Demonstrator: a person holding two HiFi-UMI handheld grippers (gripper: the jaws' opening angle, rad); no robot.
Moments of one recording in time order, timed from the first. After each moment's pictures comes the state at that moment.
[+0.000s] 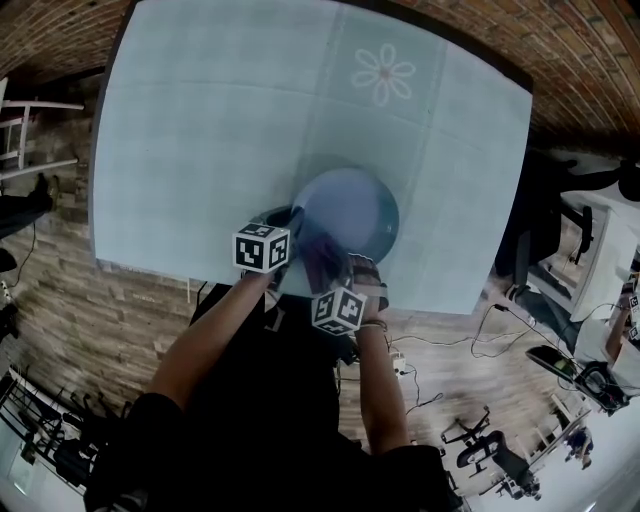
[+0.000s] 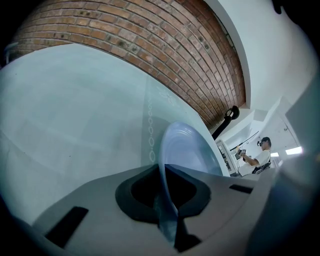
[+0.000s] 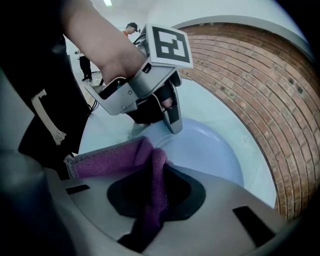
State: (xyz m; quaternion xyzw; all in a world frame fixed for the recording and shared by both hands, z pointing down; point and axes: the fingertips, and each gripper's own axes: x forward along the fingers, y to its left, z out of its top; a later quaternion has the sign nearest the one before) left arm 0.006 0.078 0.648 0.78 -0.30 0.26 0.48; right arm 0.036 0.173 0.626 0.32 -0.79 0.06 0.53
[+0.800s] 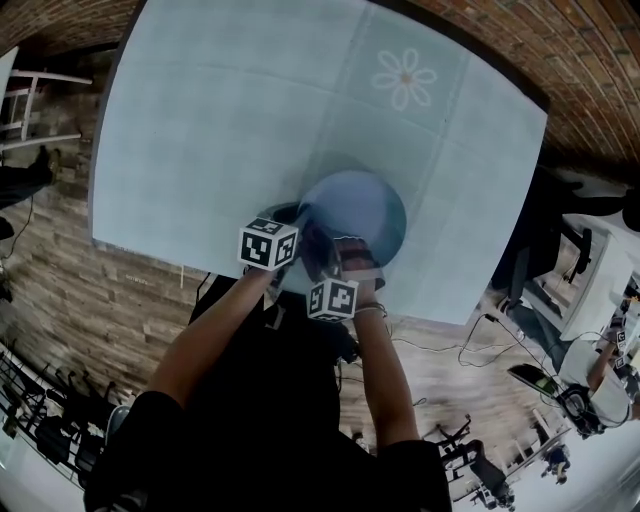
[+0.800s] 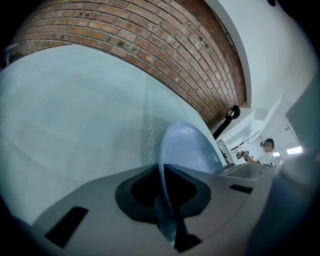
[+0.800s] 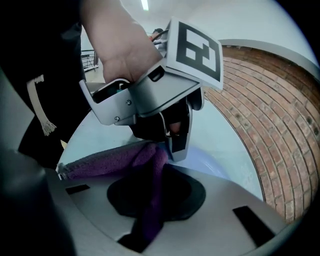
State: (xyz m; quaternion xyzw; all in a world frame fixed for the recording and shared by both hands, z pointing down) left arm 0.008 0.077 0.649 0.78 -0.30 0.27 0.48; right arm 0.001 0.140 0.629 0.24 -0.82 -0.06 0.51
